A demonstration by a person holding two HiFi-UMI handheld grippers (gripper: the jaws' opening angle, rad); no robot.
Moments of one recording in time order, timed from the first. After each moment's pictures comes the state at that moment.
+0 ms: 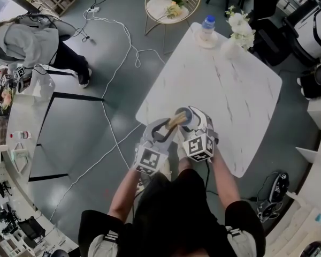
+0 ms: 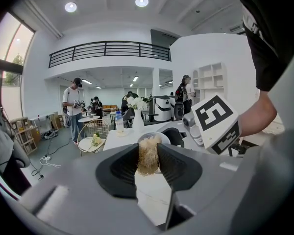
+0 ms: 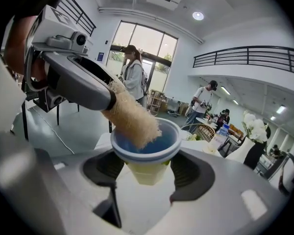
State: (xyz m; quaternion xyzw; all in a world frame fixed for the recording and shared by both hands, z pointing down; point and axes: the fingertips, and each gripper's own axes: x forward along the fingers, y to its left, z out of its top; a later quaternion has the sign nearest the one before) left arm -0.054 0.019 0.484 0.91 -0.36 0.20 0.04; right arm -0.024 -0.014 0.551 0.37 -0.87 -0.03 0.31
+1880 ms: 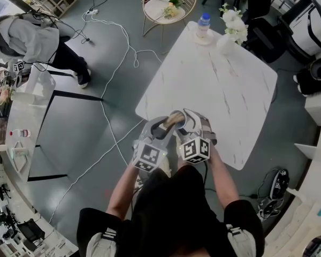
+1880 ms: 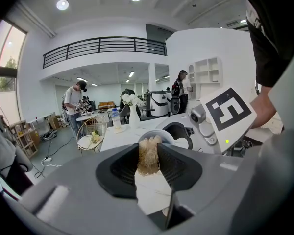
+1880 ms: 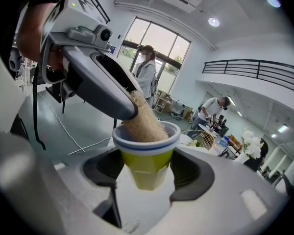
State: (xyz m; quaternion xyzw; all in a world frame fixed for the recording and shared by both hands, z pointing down) left arm -0.058 0.056 0.482 0.91 -0.35 0.24 0.04; right arm -0.038 0.040 0.537 0.35 -0.87 -0.09 0.35
